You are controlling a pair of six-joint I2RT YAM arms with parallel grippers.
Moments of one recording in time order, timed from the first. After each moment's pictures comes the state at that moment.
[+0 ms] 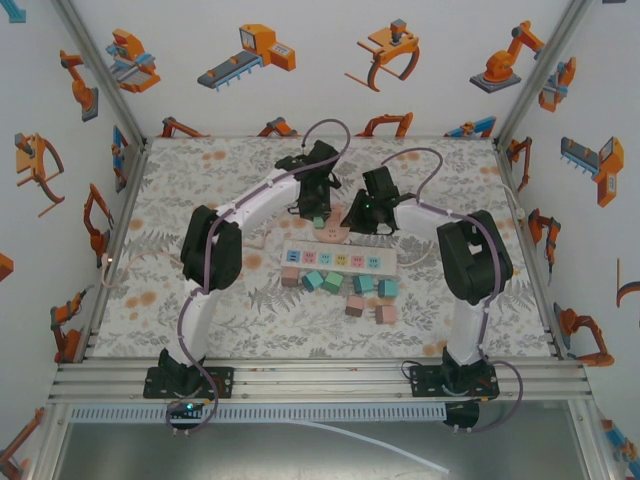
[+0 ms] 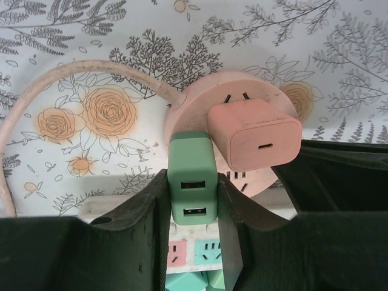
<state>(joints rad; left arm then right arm) -0.71 2.23 1.99 -0.86 -0.13 -0.58 0.44 1.94 1.24 -0.20 -0.16 0.75</state>
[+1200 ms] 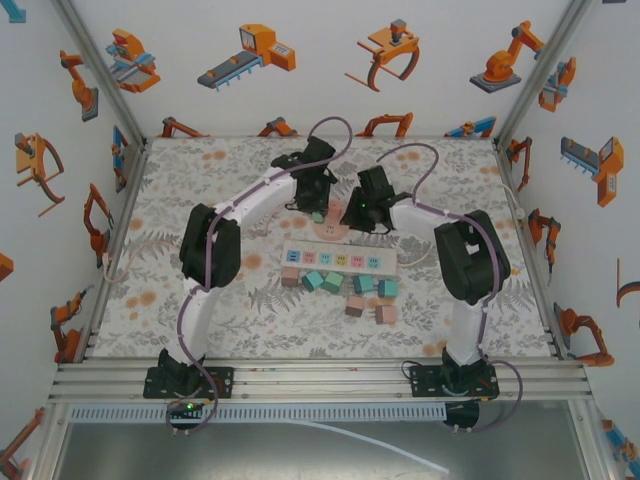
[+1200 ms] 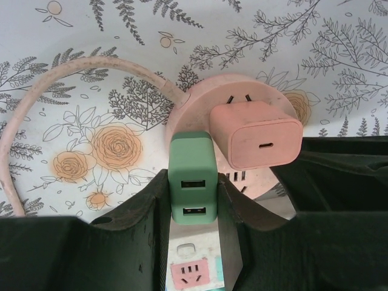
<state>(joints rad) -0.69 2.25 1.98 -0.78 -0.08 -0.40 0.46 1.94 1.25 -0.19 -0.10 0.70</state>
